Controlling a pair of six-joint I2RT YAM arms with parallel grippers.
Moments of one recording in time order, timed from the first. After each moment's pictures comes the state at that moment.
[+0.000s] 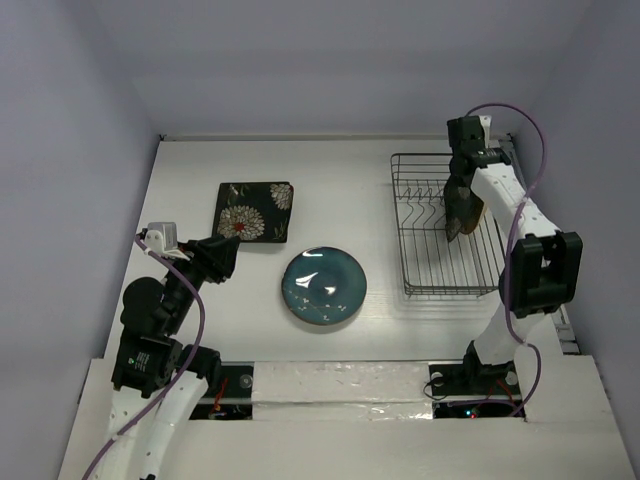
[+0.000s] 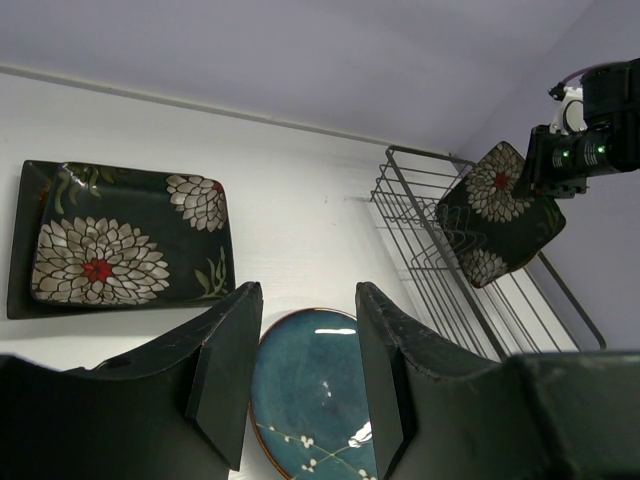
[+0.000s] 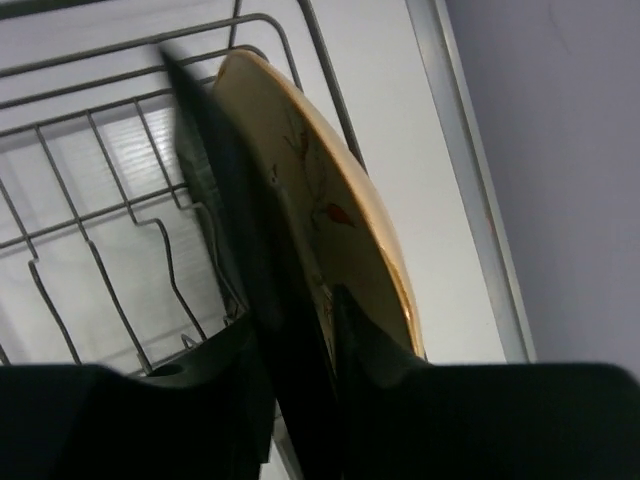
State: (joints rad) left arm -0.26 0.30 0.67 -0.34 0.10 -0.47; right arm 0.13 1.73 1.57 -0.68 0.58 0.17
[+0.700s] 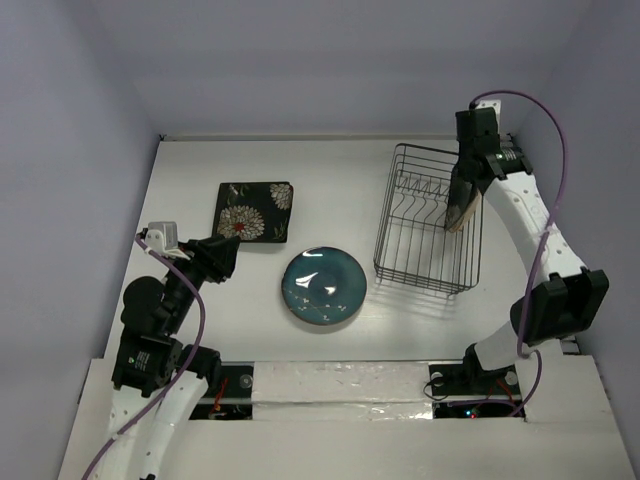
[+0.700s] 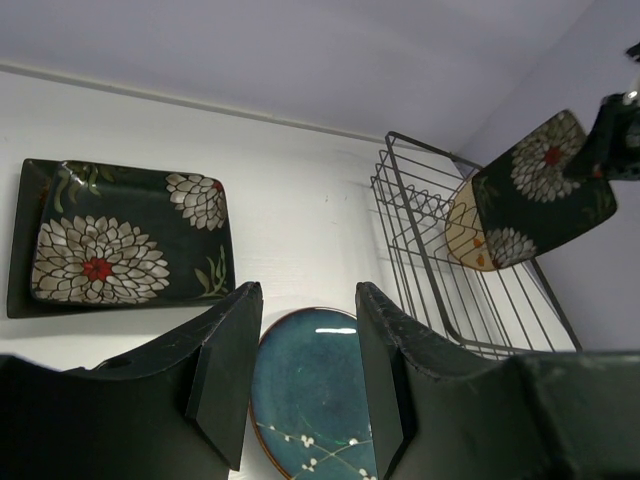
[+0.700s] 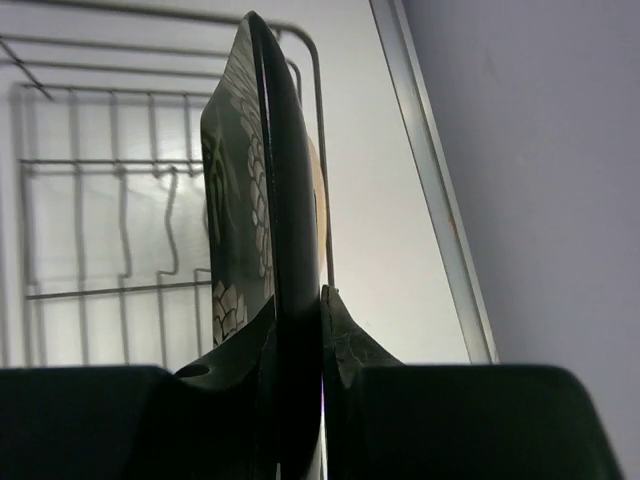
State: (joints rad) left arm -0.26 0.30 0.67 -0.34 0.10 -0.47; right arm 0.19 1.57 1.61 -0.80 0.61 0.11
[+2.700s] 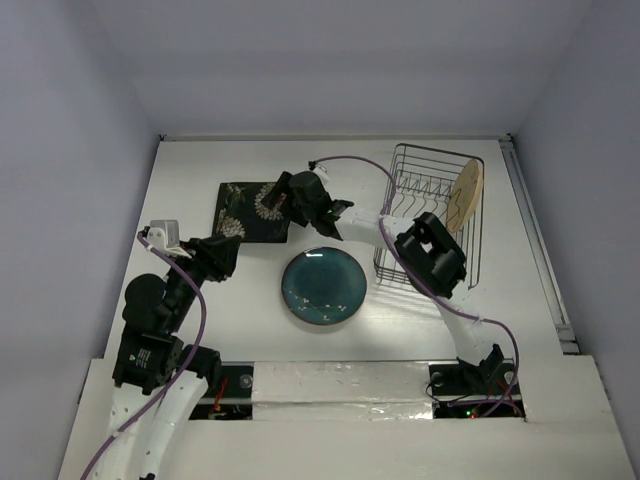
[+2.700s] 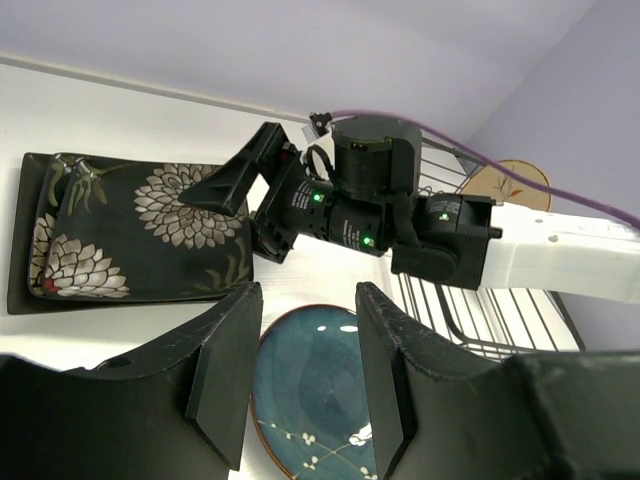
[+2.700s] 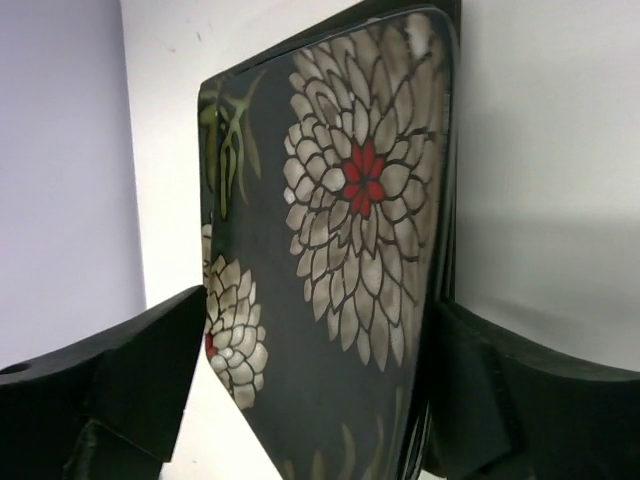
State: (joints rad) left arm -0.26 0.32 0.67 -0.34 0.10 -0.47; right arm 0.80 2.27 1.72 0.09 0.17 1.09
